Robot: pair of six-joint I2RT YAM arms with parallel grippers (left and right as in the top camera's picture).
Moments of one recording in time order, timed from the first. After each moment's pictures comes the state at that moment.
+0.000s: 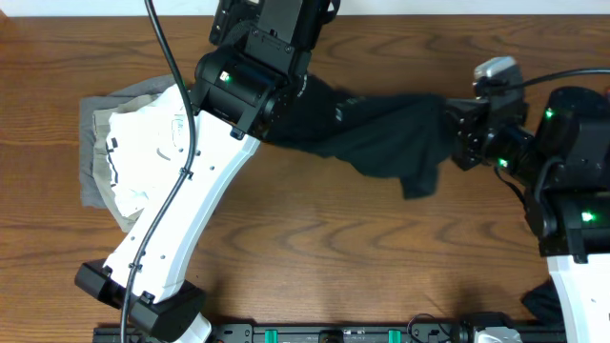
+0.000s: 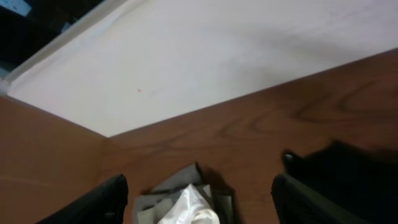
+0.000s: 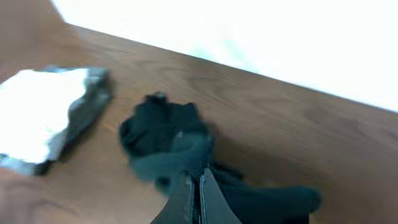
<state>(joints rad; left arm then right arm) -0.56 1.76 2.10 -1.02 -0.72 0.07 0.05 1.09 1.21 -0.64 -0.42 -0.07</state>
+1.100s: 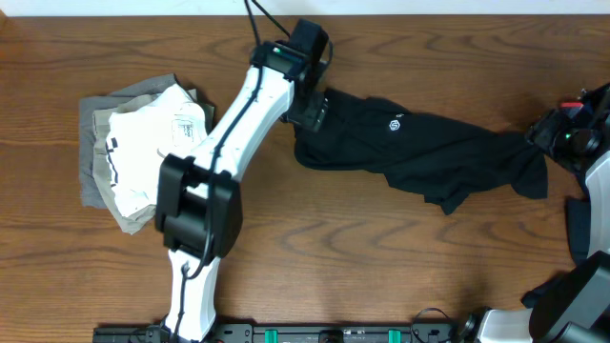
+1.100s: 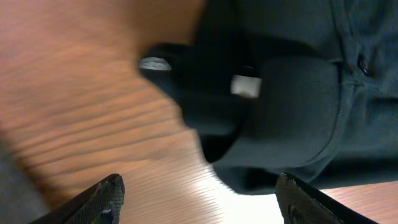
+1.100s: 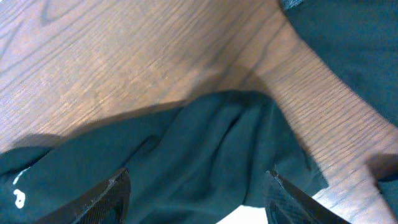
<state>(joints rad) -0.44 2.18 1.94 -1.12 0.00 -0.03 -0.46 1.58 1.20 -0.66 -0.19 0.25</state>
